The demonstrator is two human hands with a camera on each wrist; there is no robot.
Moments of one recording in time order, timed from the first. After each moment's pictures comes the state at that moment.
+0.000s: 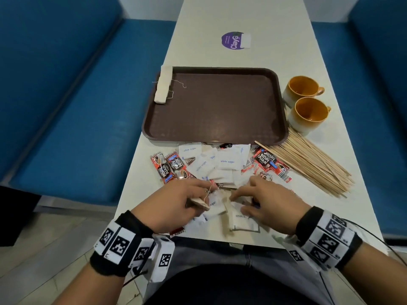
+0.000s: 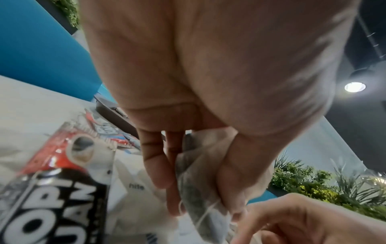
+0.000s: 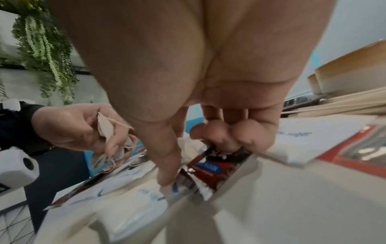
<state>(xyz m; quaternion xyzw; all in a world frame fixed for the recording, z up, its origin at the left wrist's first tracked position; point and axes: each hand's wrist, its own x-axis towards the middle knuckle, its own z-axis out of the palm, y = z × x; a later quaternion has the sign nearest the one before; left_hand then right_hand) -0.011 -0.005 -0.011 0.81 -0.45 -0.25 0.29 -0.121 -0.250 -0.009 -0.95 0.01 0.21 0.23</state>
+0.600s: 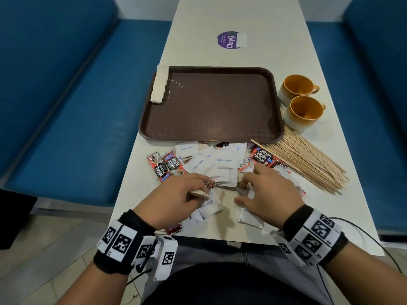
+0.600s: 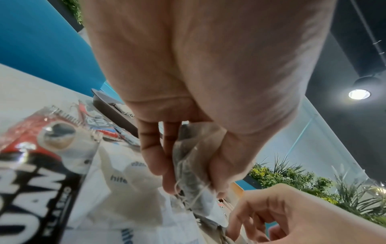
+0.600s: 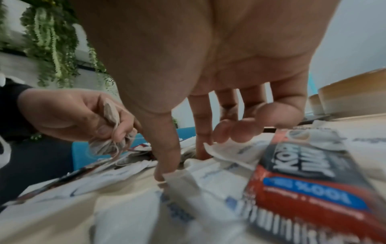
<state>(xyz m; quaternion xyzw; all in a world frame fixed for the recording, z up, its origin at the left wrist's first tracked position) -0.013 -0.014 -0.014 0.83 -0.40 -0.23 0.32 -0.117 -0.243 -0.007 -0.97 0.11 0.15 0.13</state>
